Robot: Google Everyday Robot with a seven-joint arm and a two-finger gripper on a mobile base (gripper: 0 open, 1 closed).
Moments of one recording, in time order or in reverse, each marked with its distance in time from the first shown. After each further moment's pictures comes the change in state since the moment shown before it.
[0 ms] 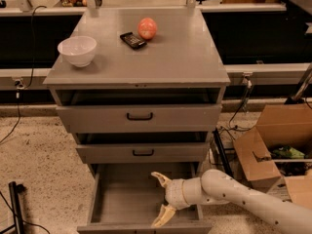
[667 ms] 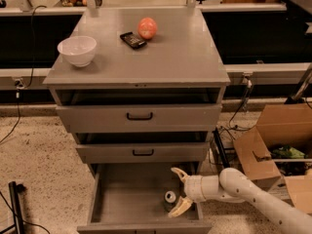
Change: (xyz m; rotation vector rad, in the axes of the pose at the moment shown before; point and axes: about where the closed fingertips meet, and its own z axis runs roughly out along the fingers) arm 0.085 -0.040 -0.030 0.071 -0.024 0.097
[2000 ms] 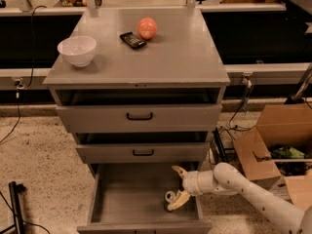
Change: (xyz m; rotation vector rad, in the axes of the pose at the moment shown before) arm 0.060 -0.044 0.029 -0.004 0.043 0.089
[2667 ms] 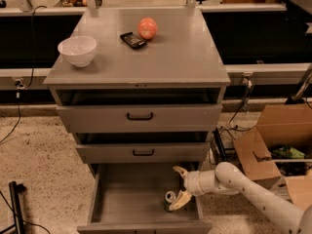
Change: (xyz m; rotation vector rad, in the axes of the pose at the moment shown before) arm 0.004 0.001 -0.004 -0.020 -0.008 0.019
